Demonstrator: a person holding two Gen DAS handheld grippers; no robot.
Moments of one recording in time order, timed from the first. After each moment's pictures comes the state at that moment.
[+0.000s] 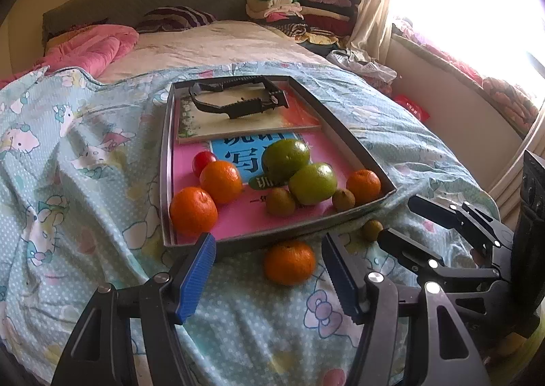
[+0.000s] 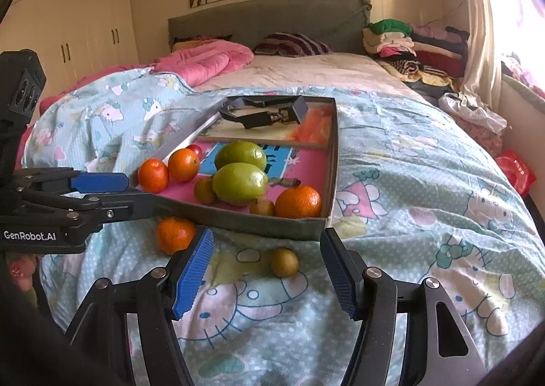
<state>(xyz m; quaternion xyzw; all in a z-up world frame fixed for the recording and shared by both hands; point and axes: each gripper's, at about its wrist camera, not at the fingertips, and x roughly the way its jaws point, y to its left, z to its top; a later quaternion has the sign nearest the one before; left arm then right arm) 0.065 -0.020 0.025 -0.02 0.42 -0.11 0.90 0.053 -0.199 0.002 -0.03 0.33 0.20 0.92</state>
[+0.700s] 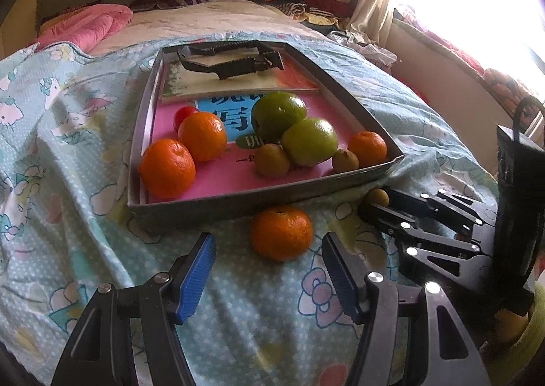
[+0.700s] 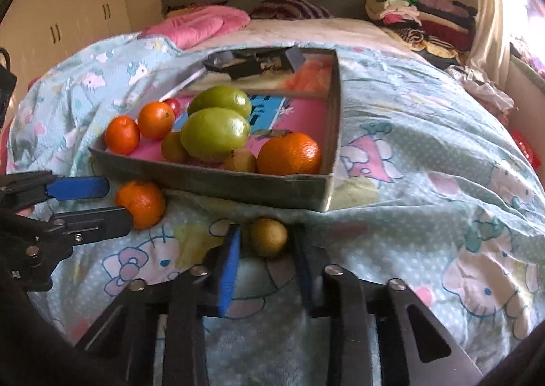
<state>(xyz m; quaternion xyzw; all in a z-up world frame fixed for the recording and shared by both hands) 0.069 -0.030 -0.011 -0.03 0.46 -0.12 0.88 0.088 -0.192 -0.041 -0.04 0.40 0.20 0.89</state>
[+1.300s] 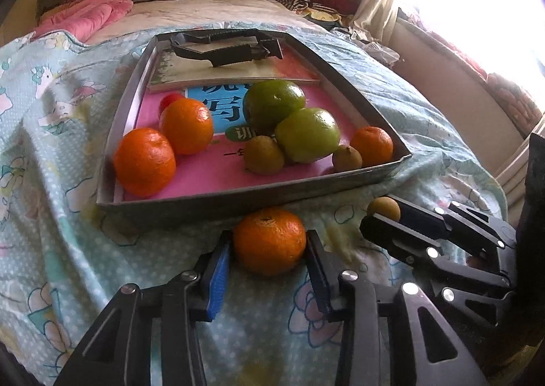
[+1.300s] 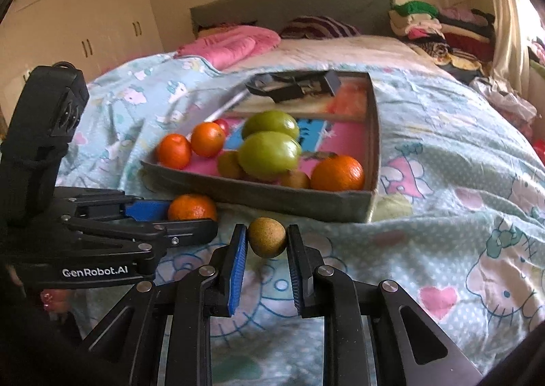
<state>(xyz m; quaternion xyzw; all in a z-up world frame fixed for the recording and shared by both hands) 0.078 -0.035 -0.022 -0.05 0.47 -0.12 0.87 0.064 -0.190 -0.022 -0.01 0.35 0.28 0.89</state>
